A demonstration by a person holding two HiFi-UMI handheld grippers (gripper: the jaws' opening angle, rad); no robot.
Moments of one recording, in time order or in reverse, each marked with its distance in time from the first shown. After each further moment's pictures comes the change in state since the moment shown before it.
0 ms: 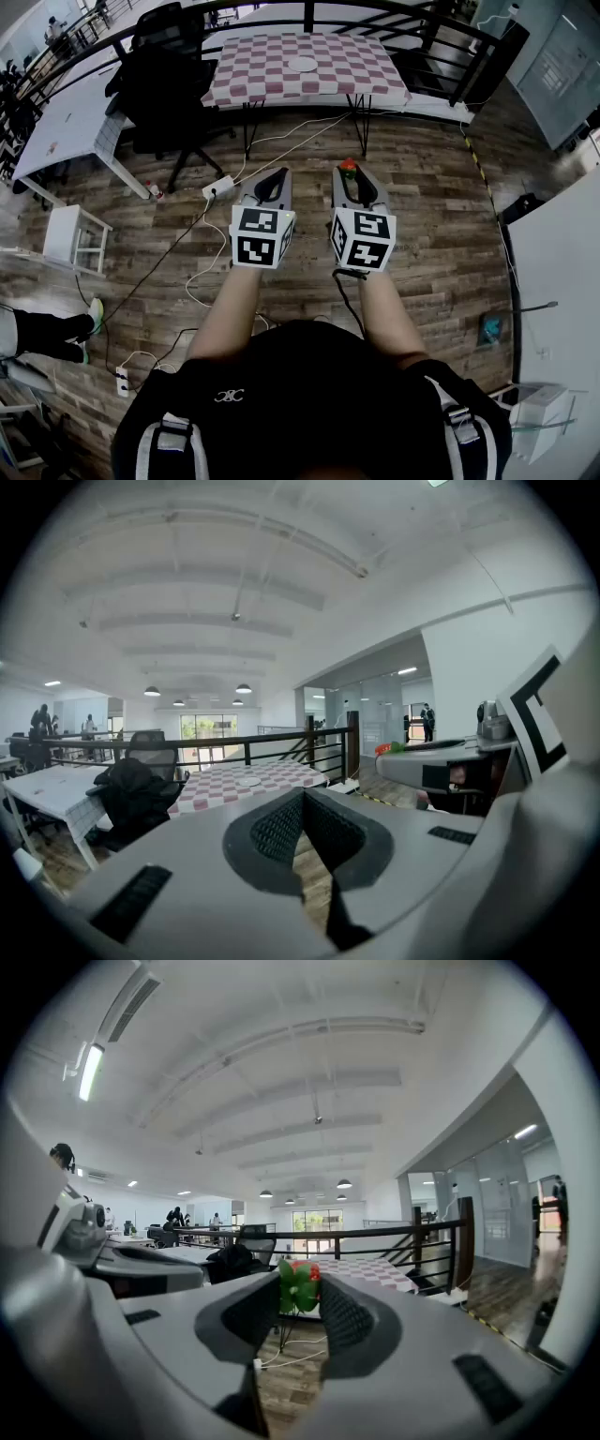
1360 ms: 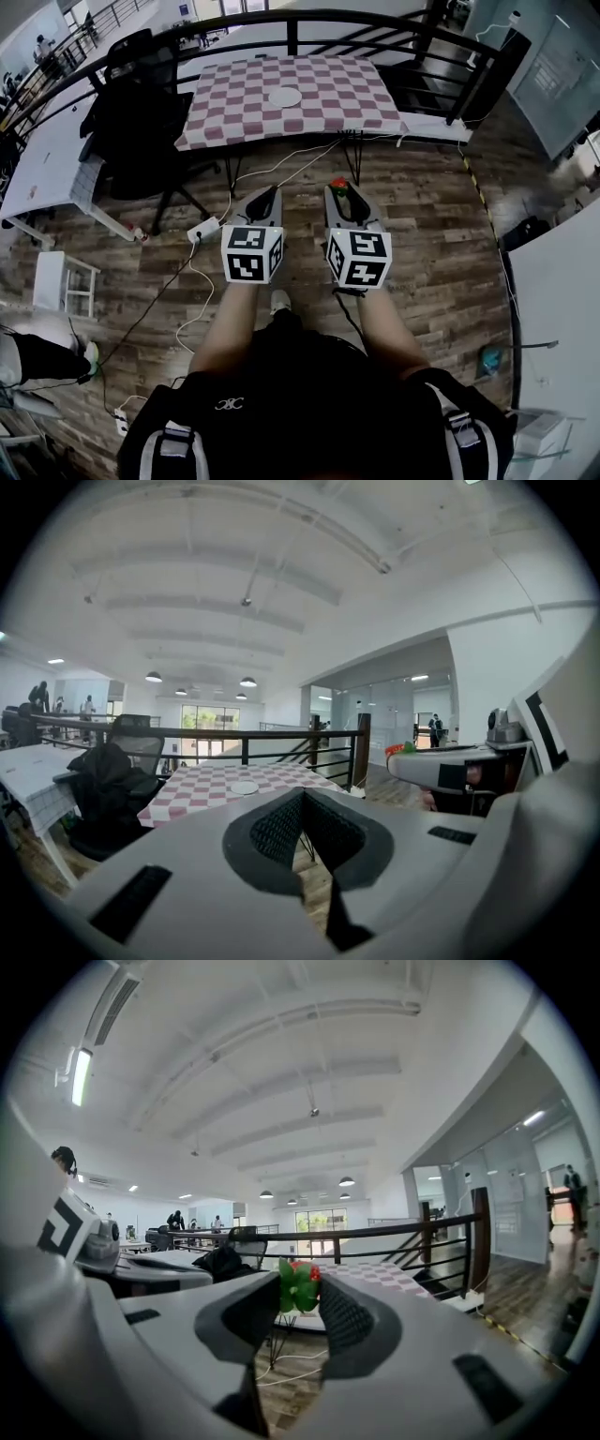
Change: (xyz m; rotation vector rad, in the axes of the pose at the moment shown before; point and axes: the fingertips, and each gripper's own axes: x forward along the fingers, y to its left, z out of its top) left arm 0.207 0.057 0.012 -0.094 -0.002 -0.004; right arm 0.184 -0.091 0.005 0.014 0.001 0.041
